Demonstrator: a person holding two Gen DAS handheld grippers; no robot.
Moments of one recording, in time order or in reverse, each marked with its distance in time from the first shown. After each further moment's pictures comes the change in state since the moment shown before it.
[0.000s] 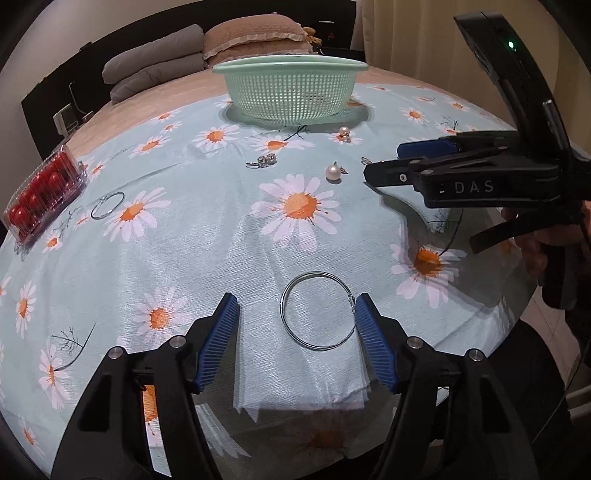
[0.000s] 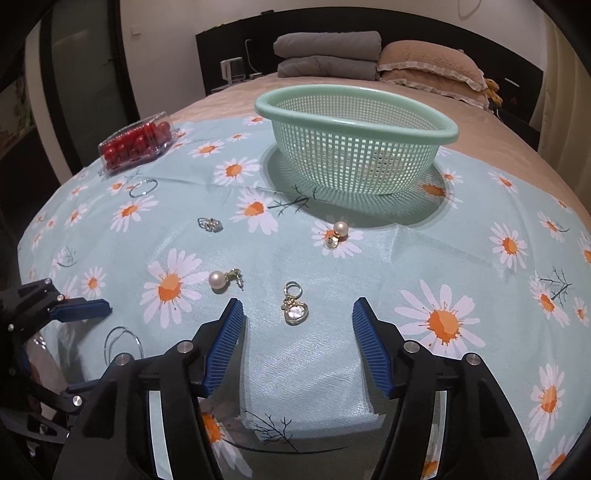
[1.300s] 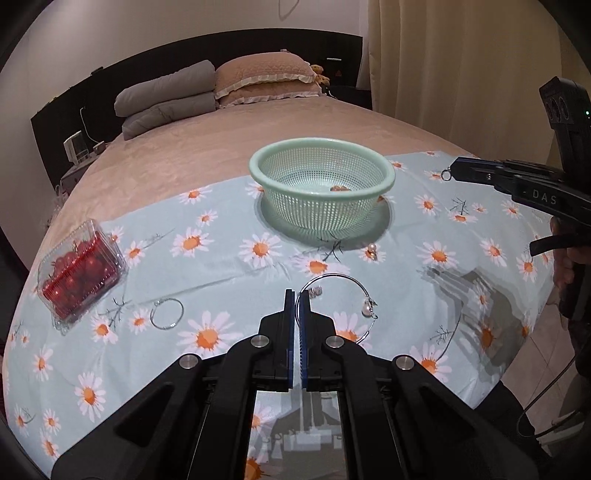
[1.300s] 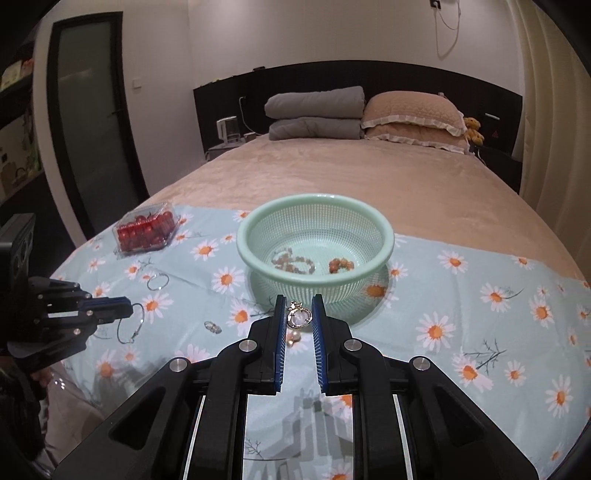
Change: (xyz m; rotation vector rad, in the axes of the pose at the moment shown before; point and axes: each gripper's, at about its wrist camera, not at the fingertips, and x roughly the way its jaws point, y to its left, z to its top) left arm -0.058 0.043 0.099 0.018 -0.132 0.020; right arm -0.110 -0.049 0.073 0.029 -0.234 0.022
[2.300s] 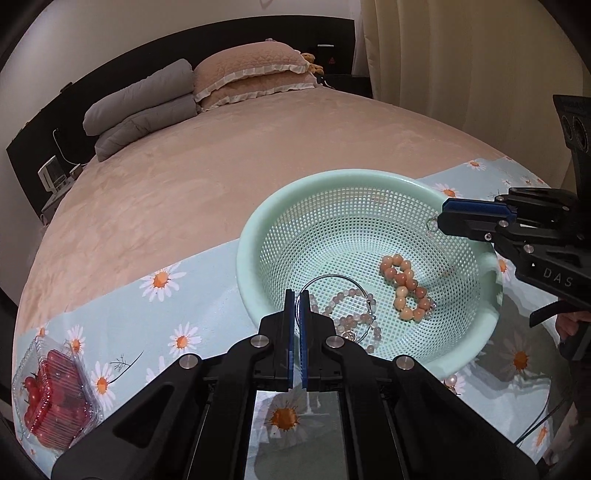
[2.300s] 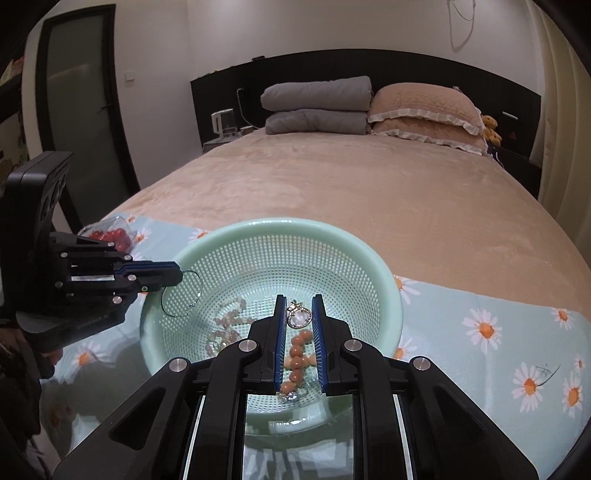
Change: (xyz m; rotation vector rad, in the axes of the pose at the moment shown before) left arm 0.156 0.020 0.118 0.091 0.044 0.000; right arm 0.148 -0.052 0.048 -0.009 0.052 0.035
